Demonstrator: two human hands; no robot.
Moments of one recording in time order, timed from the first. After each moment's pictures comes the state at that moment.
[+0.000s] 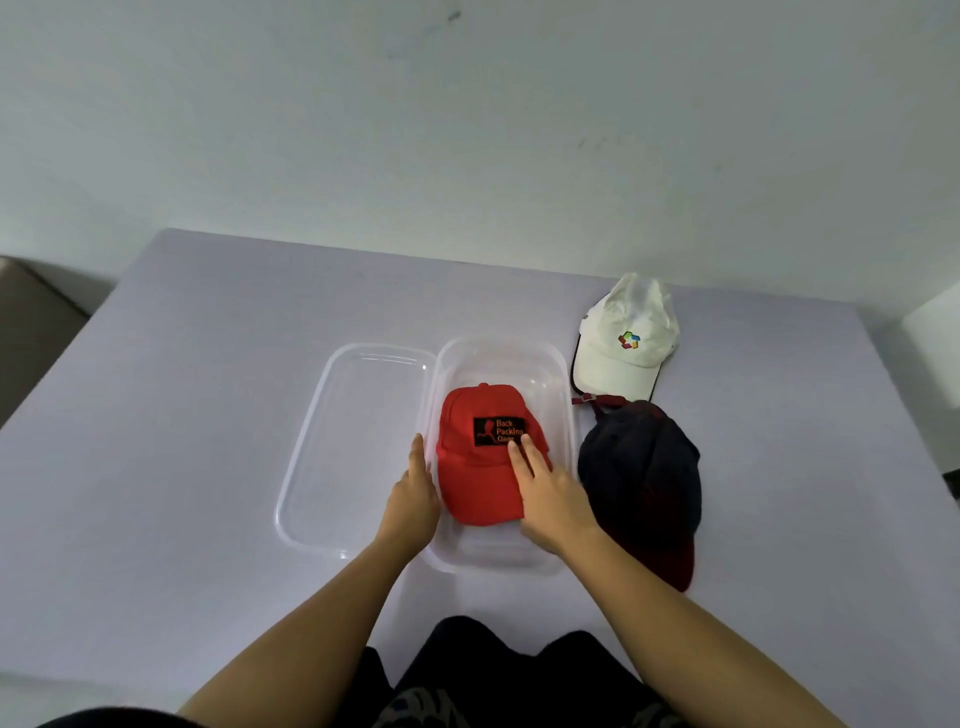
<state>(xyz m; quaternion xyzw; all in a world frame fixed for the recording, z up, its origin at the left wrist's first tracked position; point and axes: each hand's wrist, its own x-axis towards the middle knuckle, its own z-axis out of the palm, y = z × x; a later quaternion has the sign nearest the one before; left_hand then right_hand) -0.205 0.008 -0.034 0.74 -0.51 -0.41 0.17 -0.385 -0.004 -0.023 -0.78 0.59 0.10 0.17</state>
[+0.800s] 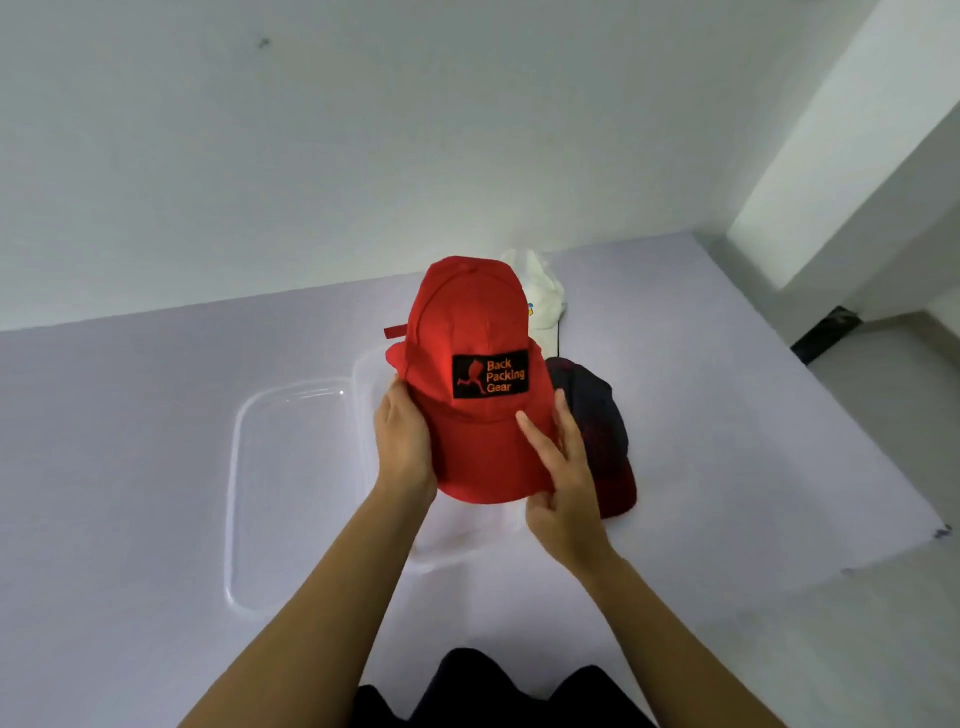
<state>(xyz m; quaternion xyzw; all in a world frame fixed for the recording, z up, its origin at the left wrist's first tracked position) -0.270 -0.018 0.085 0.61 -0.31 -0.59 0.43 -0.401 0.081 0.028 -0.60 0.64 -0.45 0.18</state>
